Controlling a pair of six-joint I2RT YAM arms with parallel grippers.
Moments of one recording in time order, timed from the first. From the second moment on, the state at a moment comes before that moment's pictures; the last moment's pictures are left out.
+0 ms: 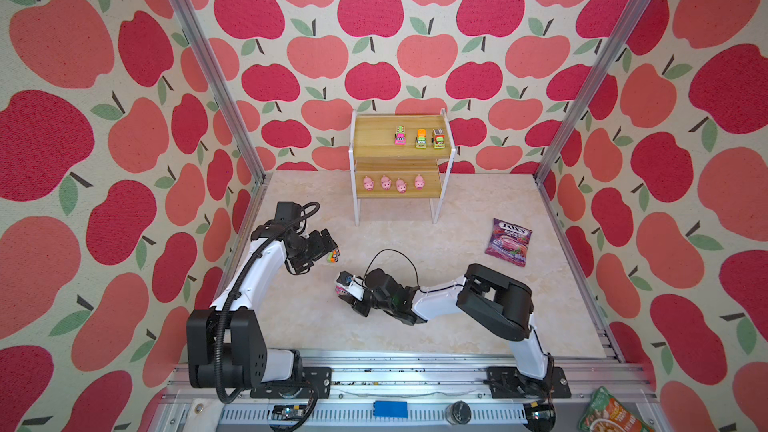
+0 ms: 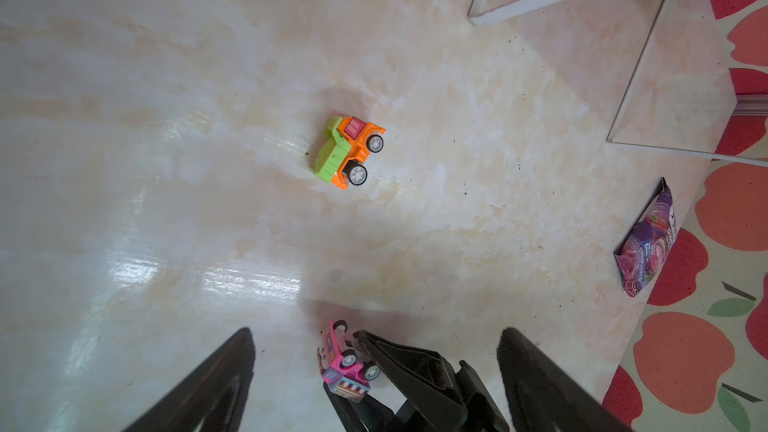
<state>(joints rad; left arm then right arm) -0.03 1.37 1.06 -0.84 0.35 -0.51 1.20 2.02 1.01 0.55 -0.04 -0.10</state>
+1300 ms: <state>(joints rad) -0.23 1.28 1.07 -0.72 0.36 -0.51 0.57 1.67 0.40 0.75 -0.34 1.11</state>
